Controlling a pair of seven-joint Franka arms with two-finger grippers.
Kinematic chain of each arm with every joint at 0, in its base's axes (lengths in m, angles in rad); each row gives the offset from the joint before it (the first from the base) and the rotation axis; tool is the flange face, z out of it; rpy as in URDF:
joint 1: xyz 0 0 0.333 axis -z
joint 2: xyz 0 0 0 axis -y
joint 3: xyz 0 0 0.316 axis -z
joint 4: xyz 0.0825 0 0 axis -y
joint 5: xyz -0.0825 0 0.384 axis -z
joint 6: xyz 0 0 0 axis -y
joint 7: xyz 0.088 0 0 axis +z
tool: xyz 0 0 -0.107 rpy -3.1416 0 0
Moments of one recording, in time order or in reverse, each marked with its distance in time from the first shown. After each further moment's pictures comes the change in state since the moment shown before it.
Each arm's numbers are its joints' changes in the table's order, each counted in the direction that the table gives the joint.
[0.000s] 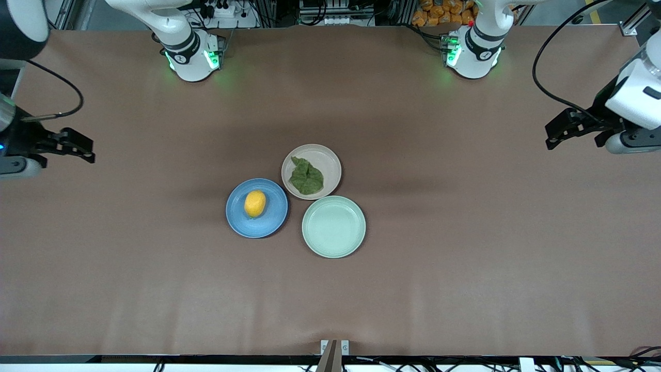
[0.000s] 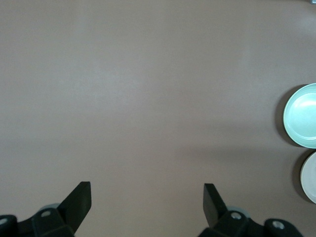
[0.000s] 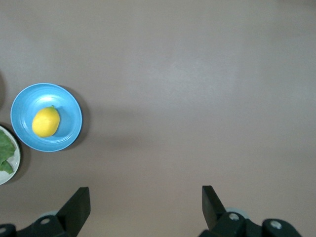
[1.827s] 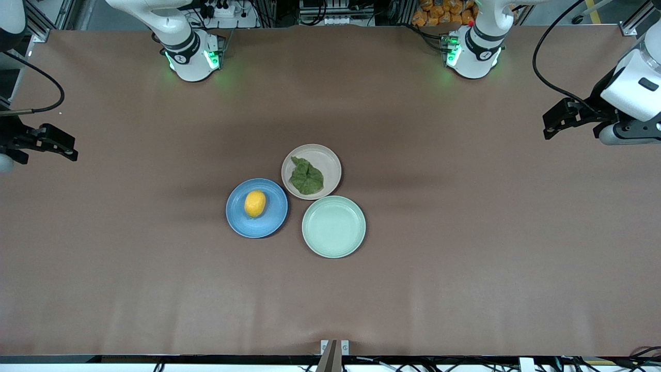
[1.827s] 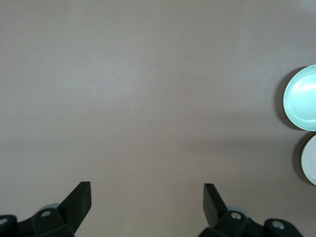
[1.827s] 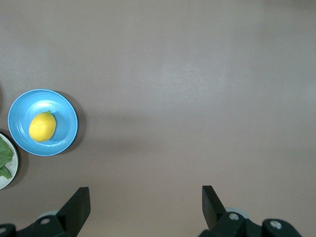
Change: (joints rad) left arm 0.017 0.003 -0.001 0.019 0.000 -0.066 -0.019; right arm 0.005 0.002 0.014 0.026 0.000 -0.012 0.000
